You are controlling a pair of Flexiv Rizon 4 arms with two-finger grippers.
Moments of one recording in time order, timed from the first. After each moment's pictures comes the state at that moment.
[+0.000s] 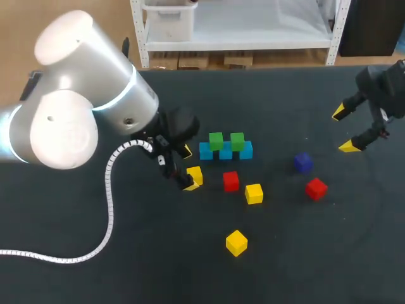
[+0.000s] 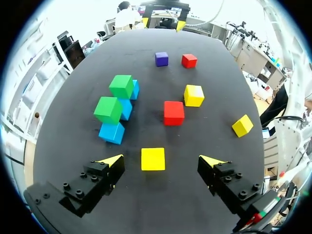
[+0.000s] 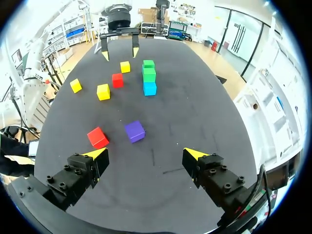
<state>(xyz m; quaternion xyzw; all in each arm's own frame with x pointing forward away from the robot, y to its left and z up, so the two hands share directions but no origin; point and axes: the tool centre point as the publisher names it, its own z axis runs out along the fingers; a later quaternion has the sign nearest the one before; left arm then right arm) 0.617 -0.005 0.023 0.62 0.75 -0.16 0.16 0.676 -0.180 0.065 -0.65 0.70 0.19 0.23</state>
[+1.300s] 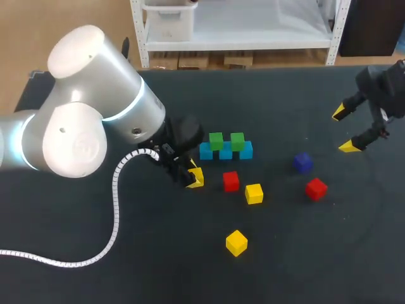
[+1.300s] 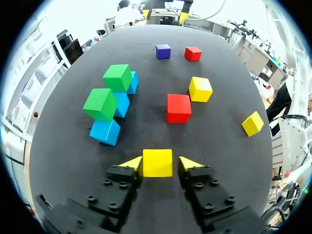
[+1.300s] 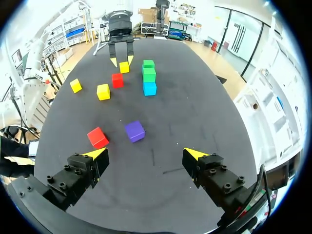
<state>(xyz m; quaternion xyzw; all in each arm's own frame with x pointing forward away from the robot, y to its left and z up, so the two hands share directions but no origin) 0.620 -0.013 -0.001 0.62 0.75 -0.15 0.16 0.676 -0.180 0.065 -0.65 0.70 0.19 0.23</state>
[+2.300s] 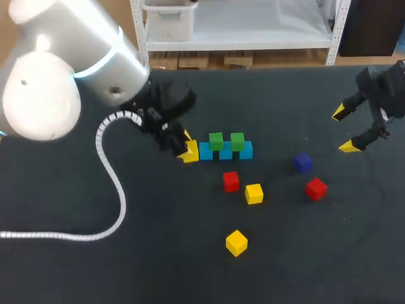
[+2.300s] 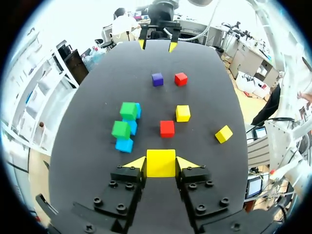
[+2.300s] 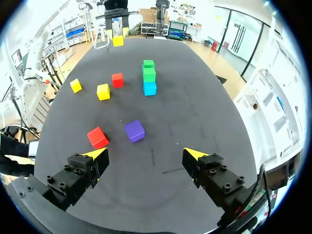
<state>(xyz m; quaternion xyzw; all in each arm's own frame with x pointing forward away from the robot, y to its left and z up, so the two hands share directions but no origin) 0.615 -0.004 0.107 0.64 0.73 -0.16 0.18 0.676 -0.180 0.065 -0.65 0.70 0.19 0.23</state>
